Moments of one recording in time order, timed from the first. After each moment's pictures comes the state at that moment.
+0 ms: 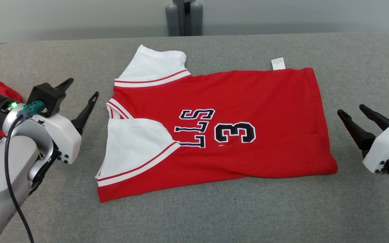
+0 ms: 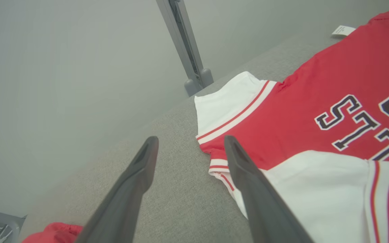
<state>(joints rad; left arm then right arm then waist) -0.90 0.62 -1.14 0.59 -0.79 0.02 -0.17 -0.84 -0.71 1.20 0.64 1.27 0.13 -0.21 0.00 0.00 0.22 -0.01</state>
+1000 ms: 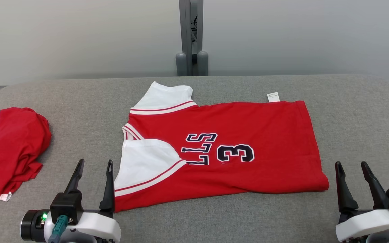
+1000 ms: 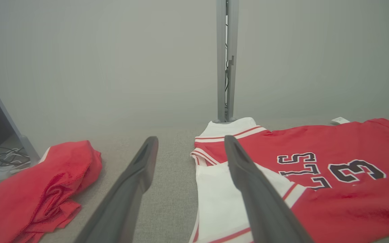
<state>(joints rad) -0.08 0.21 -0.26 0.22 -0.27 0.19 -0.26 -0.06 -0.12 -0.01 0.30 0.27 0.13 -0.26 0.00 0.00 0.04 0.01</state>
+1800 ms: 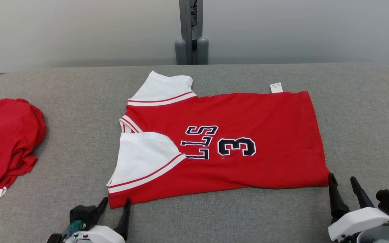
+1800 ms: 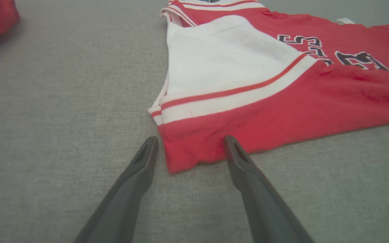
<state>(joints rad) -0.16 0.08 -0.17 0.71 -0.25 -0.09 -0.25 -0.15 -0.11 0.03 0.57 0.43 0.13 -0.26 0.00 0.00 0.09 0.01</state>
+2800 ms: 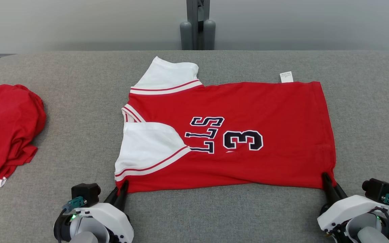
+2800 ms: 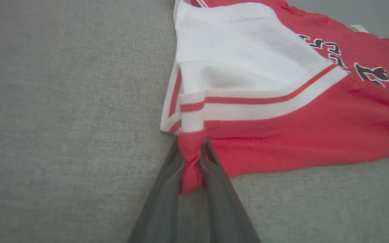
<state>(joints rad) -0.34 0.08 -0.28 0.91 -0.45 -0.13 -0.21 -0.32 -0.17 0.27 0.83 0.72 0.13 -0.27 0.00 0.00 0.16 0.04</state>
